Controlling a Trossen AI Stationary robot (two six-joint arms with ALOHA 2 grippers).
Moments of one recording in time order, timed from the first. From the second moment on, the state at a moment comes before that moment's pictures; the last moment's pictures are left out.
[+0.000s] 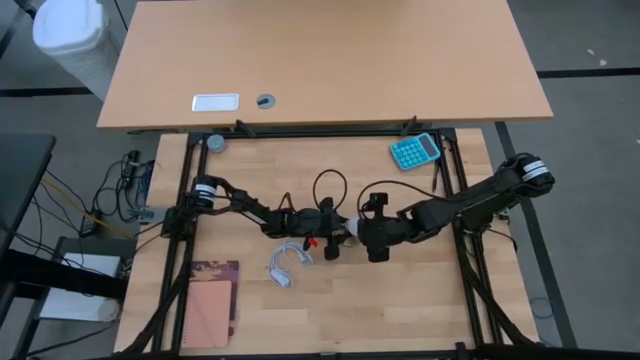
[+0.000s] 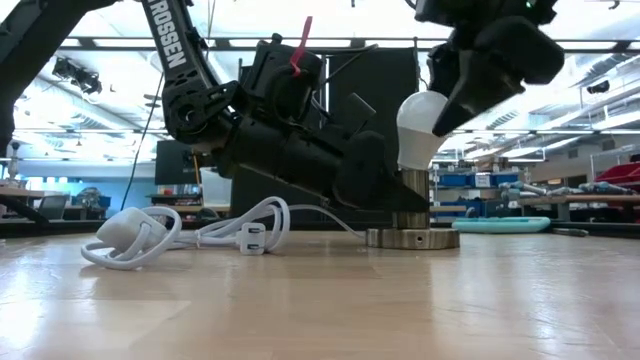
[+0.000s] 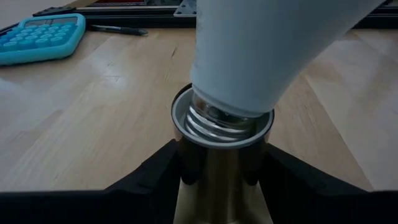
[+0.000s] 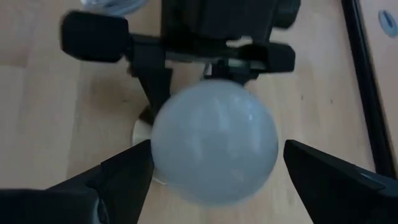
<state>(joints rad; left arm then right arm) -0.05 2.15 0.98 0.87 -0.14 -0.03 0.32 1.45 1.01 -0.58 0.52 0.07</state>
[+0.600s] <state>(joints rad) -0.05 2.15 0.98 0.87 -0.14 -0.03 0.19 1.49 1.02 -0.54 0.28 0.01</state>
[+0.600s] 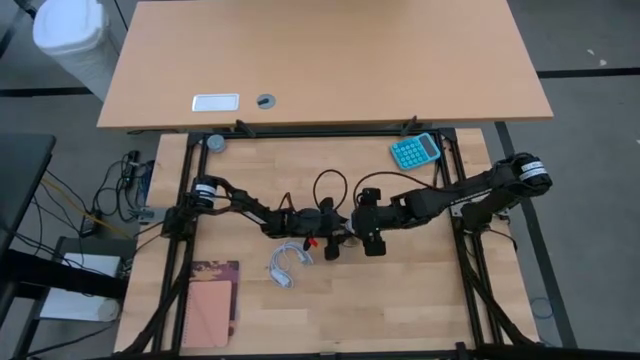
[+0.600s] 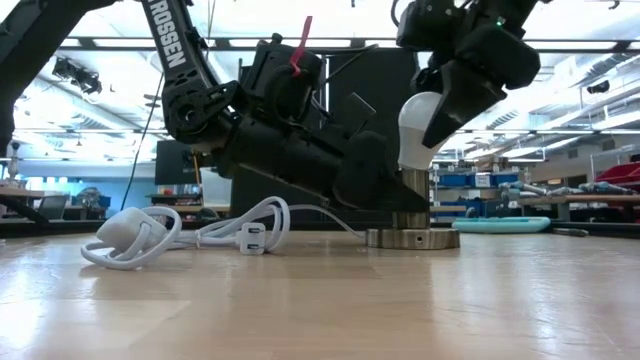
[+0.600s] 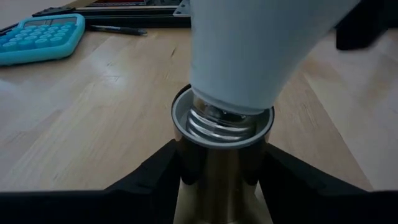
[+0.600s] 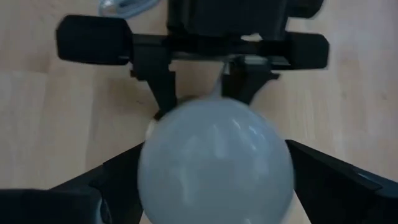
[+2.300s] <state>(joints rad) -0.05 2.15 0.98 0.86 -0.14 -0.03 0.11 1.58 1.20 -0.58 0.16 -0.11</state>
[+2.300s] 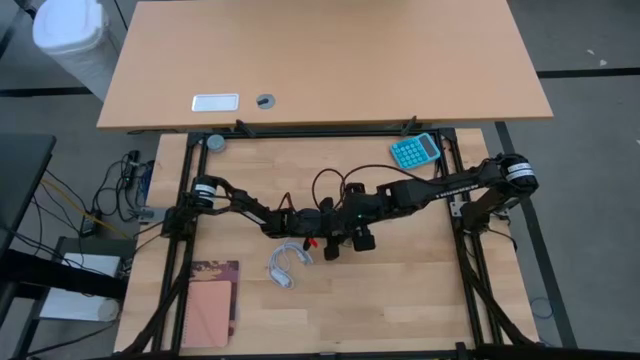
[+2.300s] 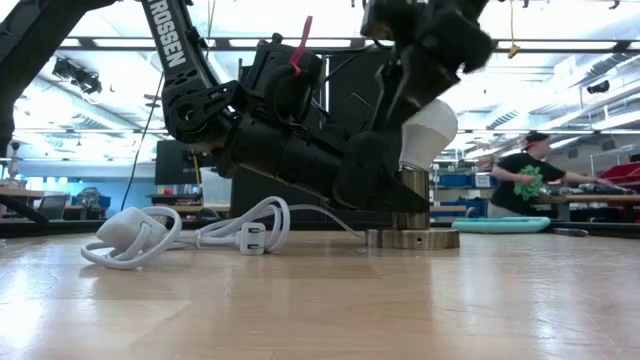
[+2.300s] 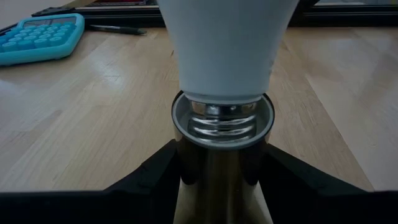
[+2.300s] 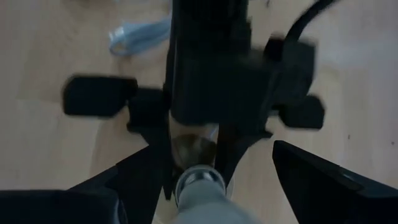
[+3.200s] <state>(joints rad) -0.05 2.15 0.98 0.86 -0.14 -0.03 0.42 1.20 0.94 -0.74 0.48 0.48</state>
